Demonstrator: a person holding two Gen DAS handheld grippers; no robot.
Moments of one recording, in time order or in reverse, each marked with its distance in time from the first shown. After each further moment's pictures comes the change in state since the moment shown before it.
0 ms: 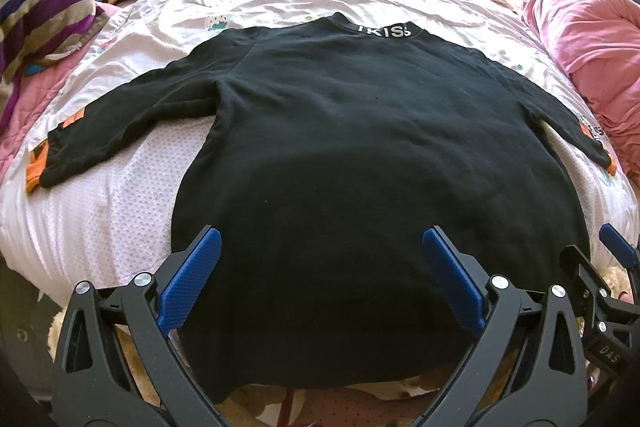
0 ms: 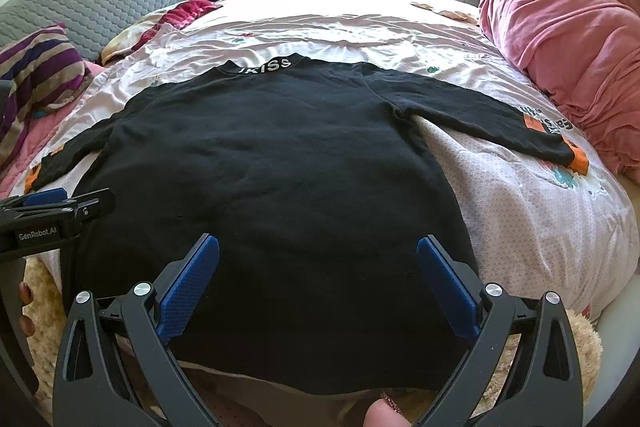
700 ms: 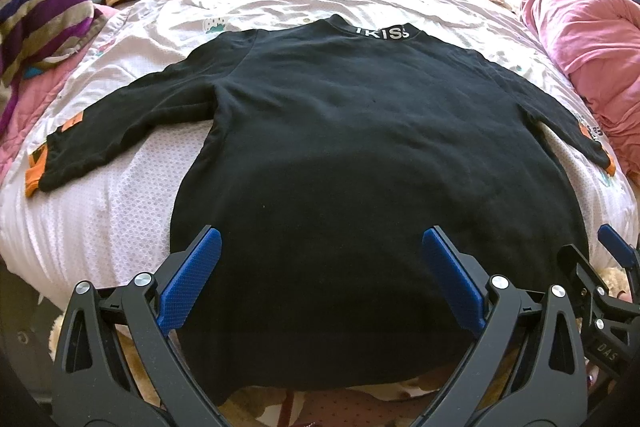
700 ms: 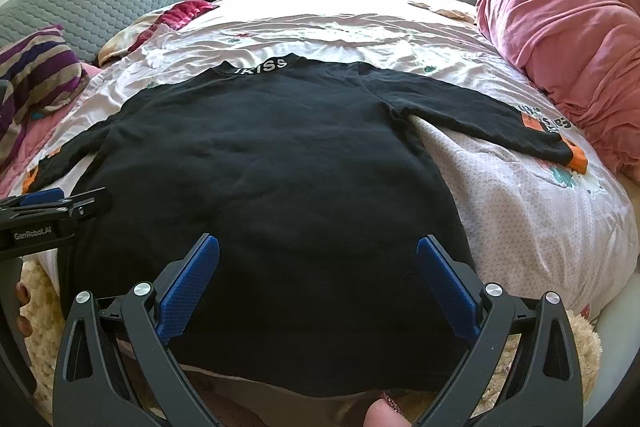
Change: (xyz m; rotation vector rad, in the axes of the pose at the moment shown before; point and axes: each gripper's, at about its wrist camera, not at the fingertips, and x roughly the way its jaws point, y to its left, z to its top) left arm 0.000 -0.004 0.004 0.001 -0.002 -0.003; right arm 0.002 -0.003 0.001 0.008 0.001 -0.005
